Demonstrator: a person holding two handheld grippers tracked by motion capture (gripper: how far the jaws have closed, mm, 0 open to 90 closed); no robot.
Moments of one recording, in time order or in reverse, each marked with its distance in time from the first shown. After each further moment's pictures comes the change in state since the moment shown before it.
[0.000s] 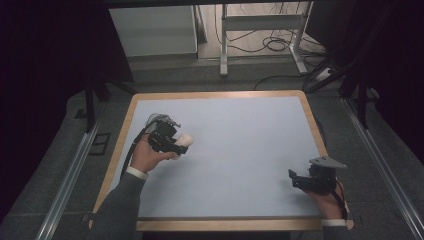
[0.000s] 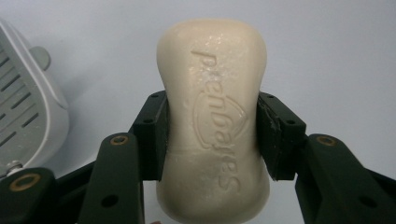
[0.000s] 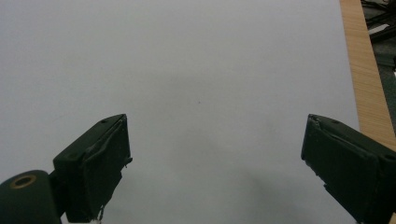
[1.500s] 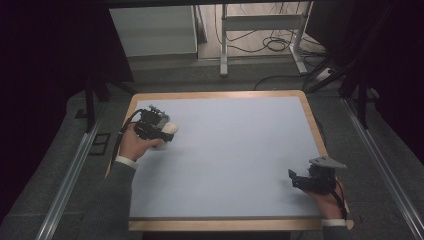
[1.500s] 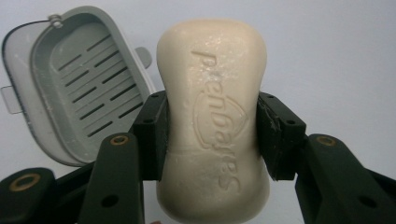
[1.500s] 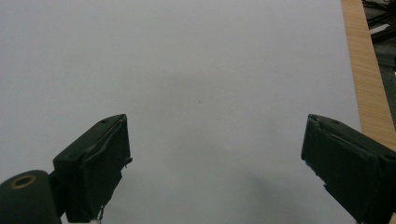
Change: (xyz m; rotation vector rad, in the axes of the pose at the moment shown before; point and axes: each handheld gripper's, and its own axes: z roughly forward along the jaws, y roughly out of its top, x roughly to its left) left arm 0.054 0.003 -0.011 -0.013 0.067 -0.107; right arm 0.000 0.000 0.001 0.003 0.001 0.001
